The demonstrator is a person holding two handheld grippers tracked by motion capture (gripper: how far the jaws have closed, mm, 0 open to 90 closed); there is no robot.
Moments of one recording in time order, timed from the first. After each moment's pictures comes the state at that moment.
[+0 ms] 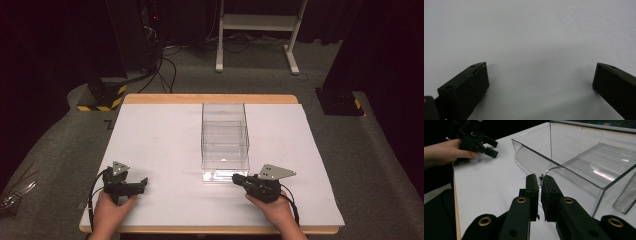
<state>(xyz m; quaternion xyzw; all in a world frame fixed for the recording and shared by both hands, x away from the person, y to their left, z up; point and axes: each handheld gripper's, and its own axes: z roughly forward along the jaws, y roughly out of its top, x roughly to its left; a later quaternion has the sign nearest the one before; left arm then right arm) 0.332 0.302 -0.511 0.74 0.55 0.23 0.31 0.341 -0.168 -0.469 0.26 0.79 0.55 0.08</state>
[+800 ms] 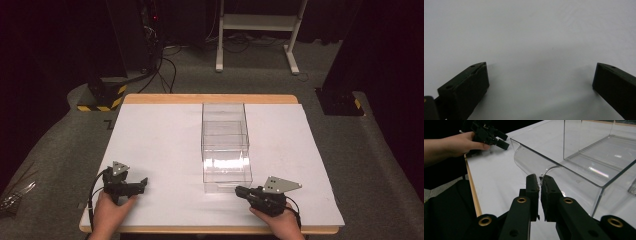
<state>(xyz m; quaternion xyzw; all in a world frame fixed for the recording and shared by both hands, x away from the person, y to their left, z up) 0.332 0.302 -0.511 0.74 0.55 0.23 0.31 0.309 -0.179 -0.472 0.25 0.80 0.55 0.06</state>
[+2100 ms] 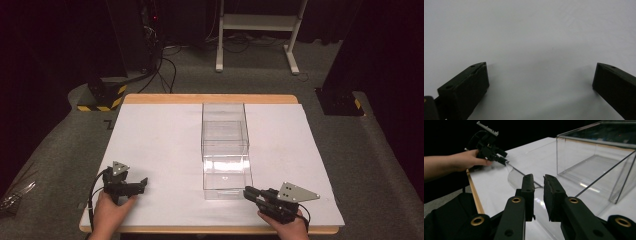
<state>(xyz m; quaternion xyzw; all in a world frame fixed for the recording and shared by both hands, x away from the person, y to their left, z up) 0.332 0.302 -0.511 0.74 0.55 0.23 0.31 0.288 -0.200 -0.456 0.25 0.76 0.59 0.10</state>
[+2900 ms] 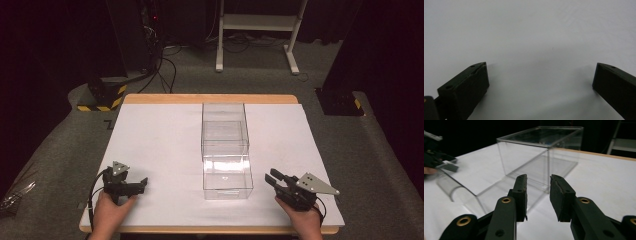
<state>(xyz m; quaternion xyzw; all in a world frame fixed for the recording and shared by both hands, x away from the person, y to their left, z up) 0.332 0.302 -0.511 0.74 0.55 0.23 0.31 0.312 -0.247 -0.461 0.35 0.72 0.56 0.21</state>
